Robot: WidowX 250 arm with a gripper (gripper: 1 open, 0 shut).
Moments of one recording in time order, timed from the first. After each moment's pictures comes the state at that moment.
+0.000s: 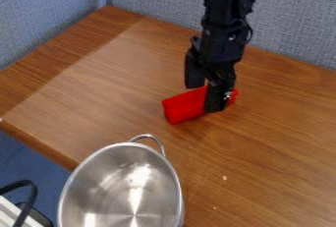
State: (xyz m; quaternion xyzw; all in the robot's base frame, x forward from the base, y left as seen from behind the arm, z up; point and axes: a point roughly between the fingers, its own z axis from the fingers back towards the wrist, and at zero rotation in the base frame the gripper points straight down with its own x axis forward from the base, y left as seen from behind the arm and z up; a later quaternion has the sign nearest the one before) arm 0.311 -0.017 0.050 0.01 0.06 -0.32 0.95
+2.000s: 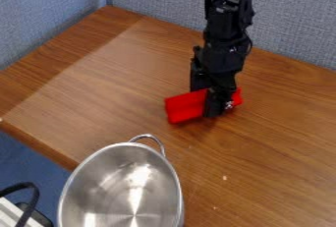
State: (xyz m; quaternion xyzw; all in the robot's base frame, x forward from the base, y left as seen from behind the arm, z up) arm 0.316 -0.018 0.034 0.01 0.05 -0.32 0.95
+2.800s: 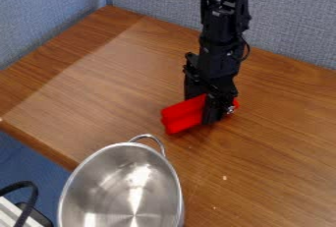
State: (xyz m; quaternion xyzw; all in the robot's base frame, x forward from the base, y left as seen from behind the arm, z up) arm 0.302 -0.020 0.040 0.00 0.06 -0.25 0.97
